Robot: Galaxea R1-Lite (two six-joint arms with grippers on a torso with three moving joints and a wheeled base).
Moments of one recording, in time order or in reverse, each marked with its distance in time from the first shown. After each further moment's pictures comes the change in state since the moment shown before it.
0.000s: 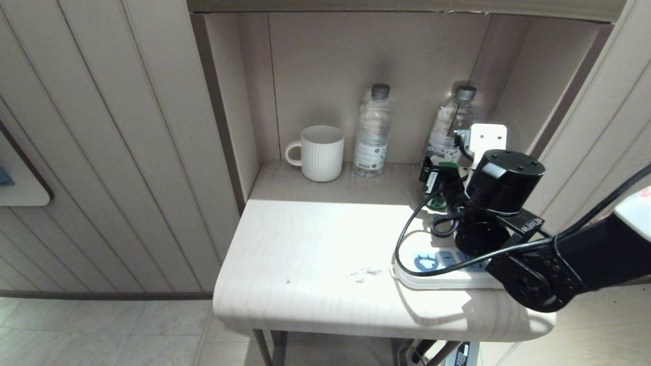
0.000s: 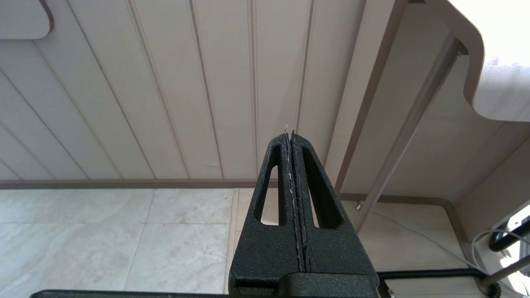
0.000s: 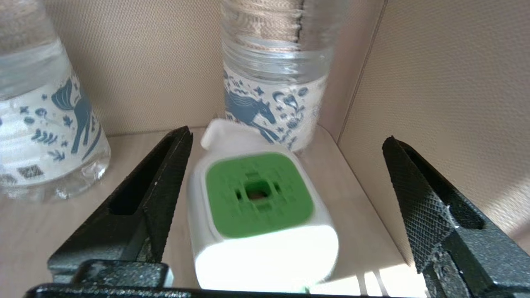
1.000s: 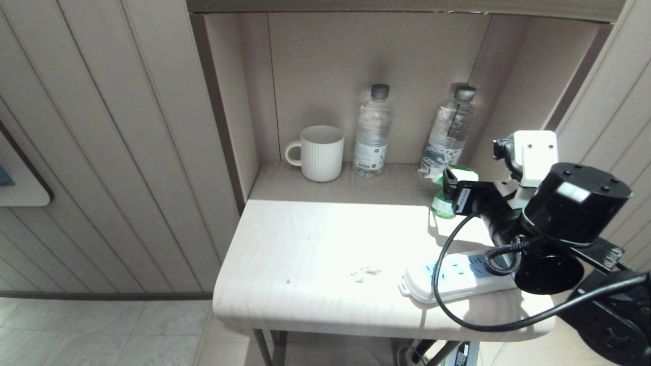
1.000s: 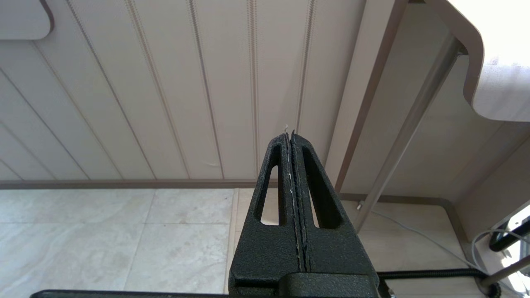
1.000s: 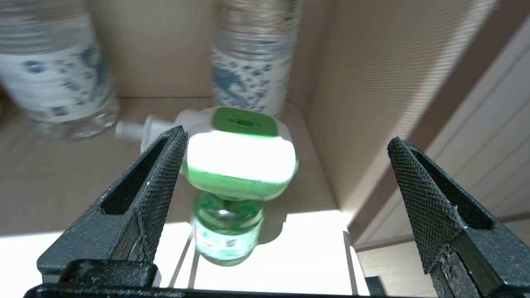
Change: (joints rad) left arm 0.000 0.000 0.000 0.000 0.000 0.000; right arm 0.035 -0.209 0.223 0.016 0.046 -0.031
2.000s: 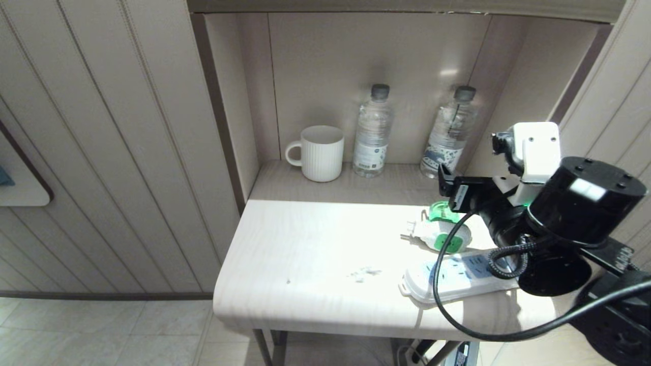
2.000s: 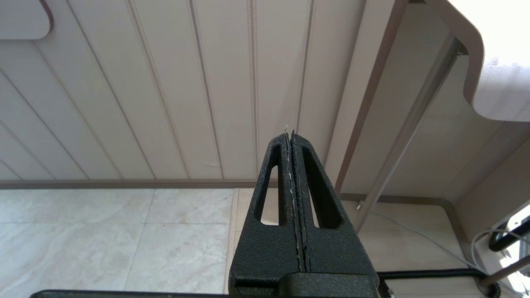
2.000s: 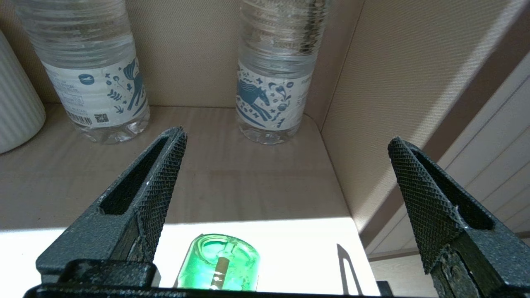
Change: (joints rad) left arm 0.000 0.000 0.000 0.000 0.000 0.000; right arm 0.042 -0.036 -0.016 0.021 -0.011 -0.036
